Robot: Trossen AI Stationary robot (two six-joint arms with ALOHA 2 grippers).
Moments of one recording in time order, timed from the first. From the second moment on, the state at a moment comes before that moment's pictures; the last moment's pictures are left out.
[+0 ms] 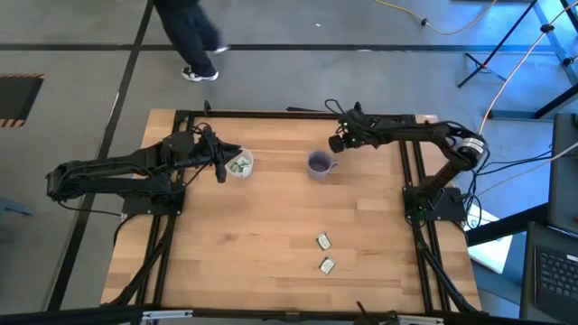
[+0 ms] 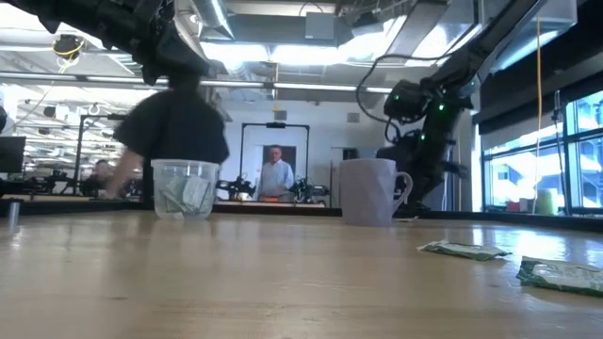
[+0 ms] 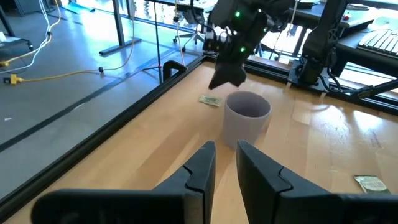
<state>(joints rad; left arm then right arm) 0.28 0.67 0.52 -0.13 -0.13 -0.17 -0.65 1.62 0.84 -0.32 0.19 0.53</state>
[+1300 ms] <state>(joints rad) 0.28 0.67 0.52 -0.13 -0.13 -0.18 -0.62 1.74 0.85 -0.37 0.18 0.60</state>
